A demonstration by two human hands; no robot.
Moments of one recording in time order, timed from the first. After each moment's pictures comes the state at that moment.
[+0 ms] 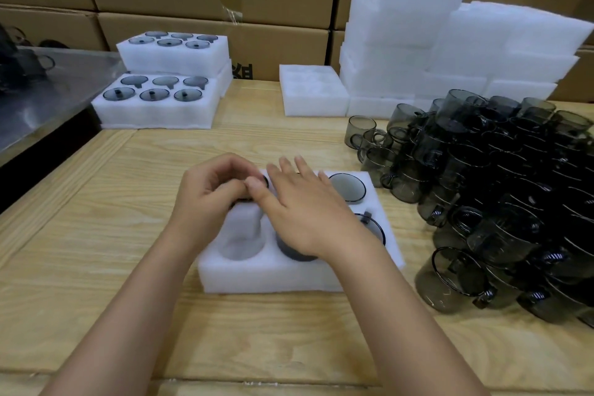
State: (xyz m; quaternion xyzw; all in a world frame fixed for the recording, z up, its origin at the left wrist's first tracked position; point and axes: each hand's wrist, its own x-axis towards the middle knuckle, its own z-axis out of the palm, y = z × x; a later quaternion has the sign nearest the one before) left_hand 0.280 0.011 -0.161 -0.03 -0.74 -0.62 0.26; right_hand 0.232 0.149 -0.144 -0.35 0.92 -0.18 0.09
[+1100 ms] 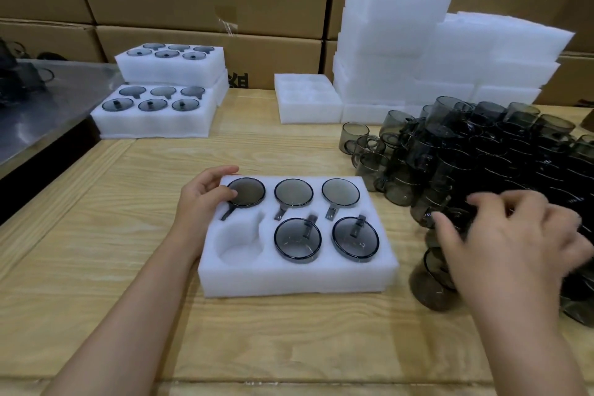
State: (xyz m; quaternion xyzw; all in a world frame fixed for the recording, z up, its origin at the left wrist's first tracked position) left_hand 0.257 -0.013 -0.195 0.14 -0.64 -0.72 0.22; right_hand 0.257 0.296 -0.142 0.04 0.94 -0.10 -0.32
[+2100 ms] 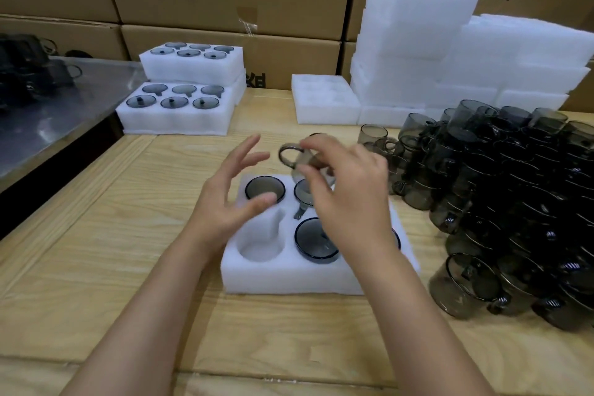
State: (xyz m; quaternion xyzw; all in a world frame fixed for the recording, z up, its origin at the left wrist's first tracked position) left_hand 0.277 -0.016 -0.187 -0.06 -0.80 -0.53 0.27; right_hand 0.247 0.159 -0.126 -0.31 0.82 -0.39 -0.29
